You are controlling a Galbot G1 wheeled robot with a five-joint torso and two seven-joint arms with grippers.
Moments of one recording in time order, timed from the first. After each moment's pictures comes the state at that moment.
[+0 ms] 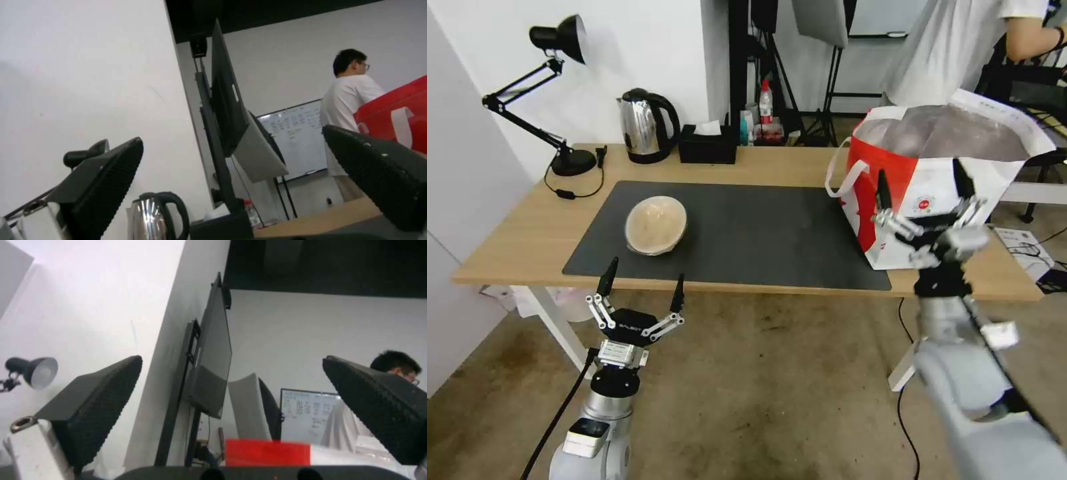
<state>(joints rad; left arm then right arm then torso) 1.60 -1.59 -0.64 -2.02 -0.06 -0.80 0.35 -1.35 1.23 0.49 2.07 0.06 0.61 0.11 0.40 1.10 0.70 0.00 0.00</state>
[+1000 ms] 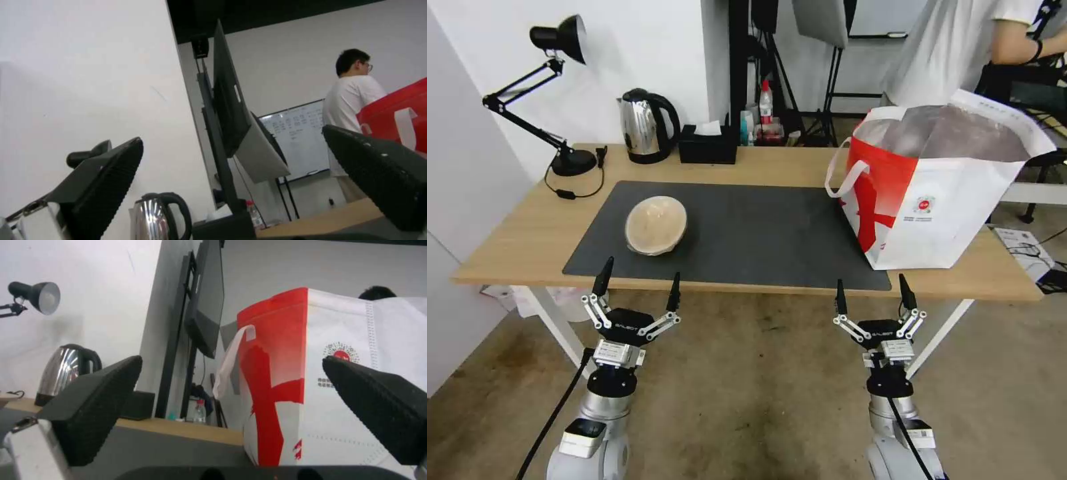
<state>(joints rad) 1.61 -1.59 -0.65 -2.03 -0.07 -0.80 0.35 -1.56 1.42 0.47 1.85 -0.14 0.83 0.17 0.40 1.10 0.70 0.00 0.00</state>
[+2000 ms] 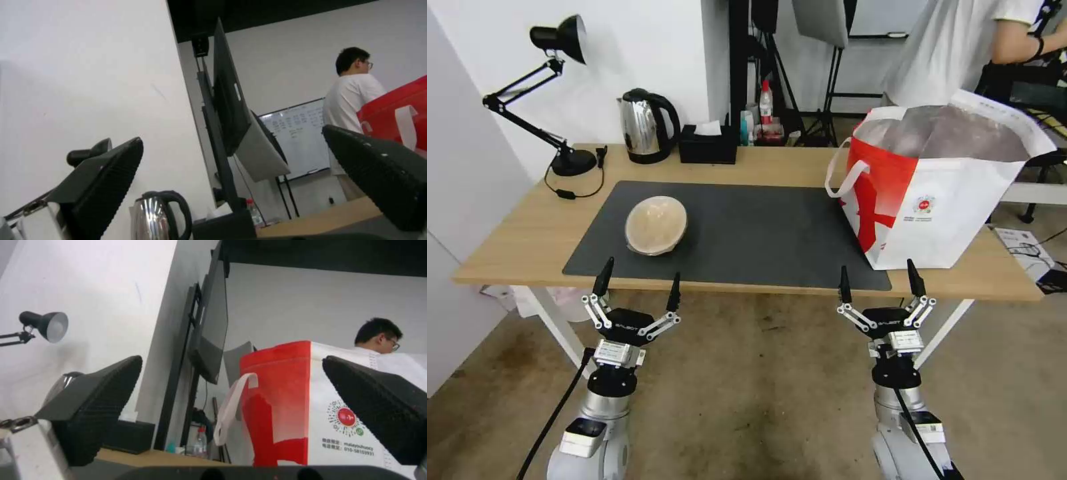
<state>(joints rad) 1.60 -1.59 -0.65 -2.02 -0.07 -0.80 0.35 -1.55 1.41 0.47 1.94 -0.15 0.82 0.16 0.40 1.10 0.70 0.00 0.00</state>
